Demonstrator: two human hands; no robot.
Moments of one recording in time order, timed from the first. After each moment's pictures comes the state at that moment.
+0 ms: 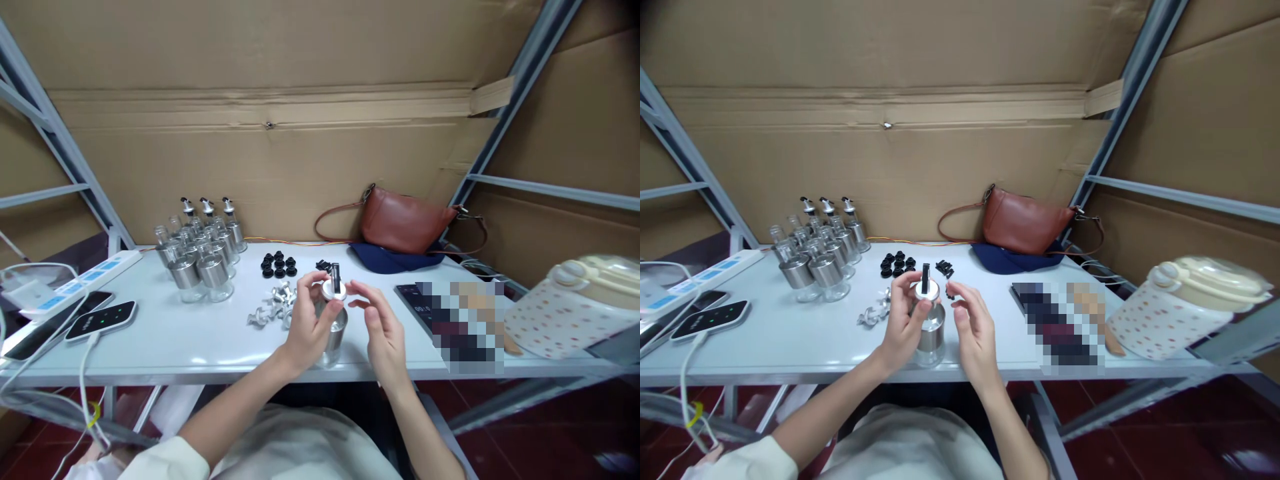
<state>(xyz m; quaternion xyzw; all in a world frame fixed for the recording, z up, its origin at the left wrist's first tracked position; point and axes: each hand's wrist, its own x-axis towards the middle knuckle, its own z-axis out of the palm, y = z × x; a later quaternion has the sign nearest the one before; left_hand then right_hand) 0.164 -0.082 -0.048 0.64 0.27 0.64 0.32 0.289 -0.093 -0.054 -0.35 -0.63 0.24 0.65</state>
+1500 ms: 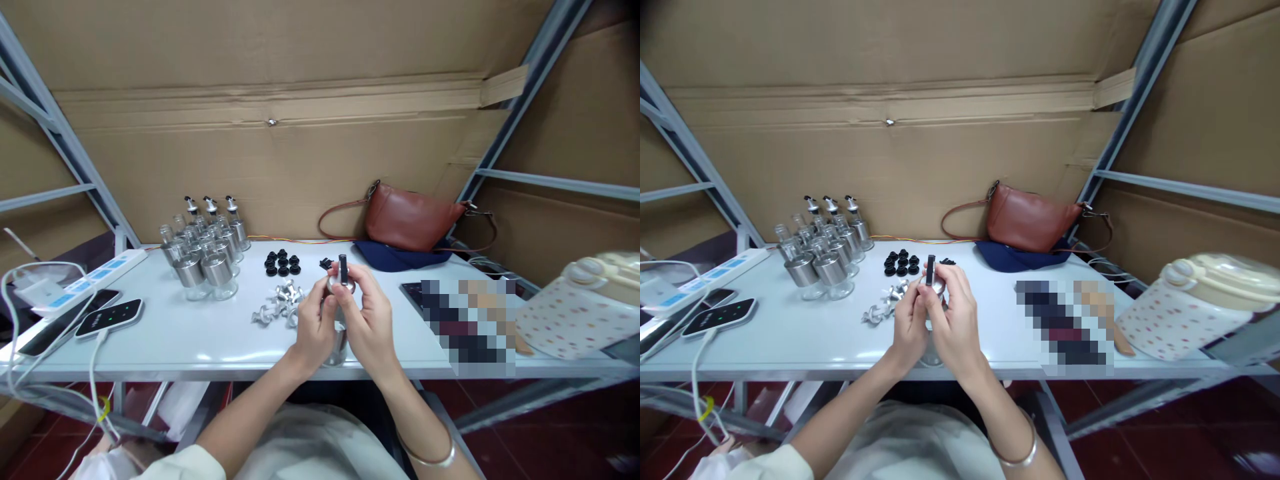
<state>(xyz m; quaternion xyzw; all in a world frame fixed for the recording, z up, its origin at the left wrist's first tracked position) 0.169 -0.083 -0.048 0.65 0.32 0.64 0.25 0.257 -0.091 -0.011 -0.37 -0.67 0.15 0.62</state>
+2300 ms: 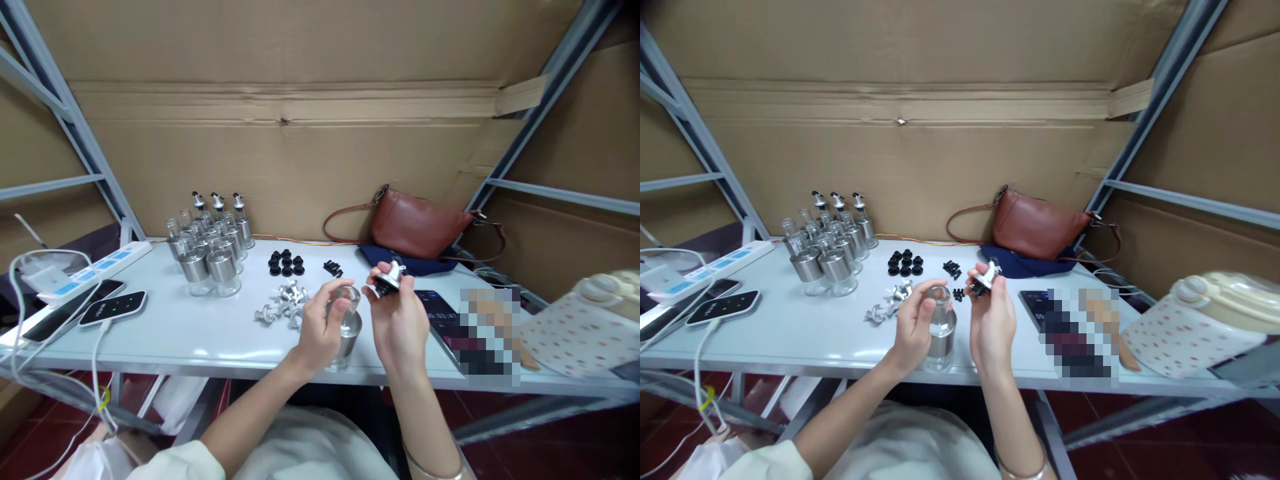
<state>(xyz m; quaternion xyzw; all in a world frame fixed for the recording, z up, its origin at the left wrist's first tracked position) 0.169 -0.089 -0.043 0.63 0.29 0.65 0.29 0.272 -0.074 -0.020 -0.29 -0.34 0.44 0.78</state>
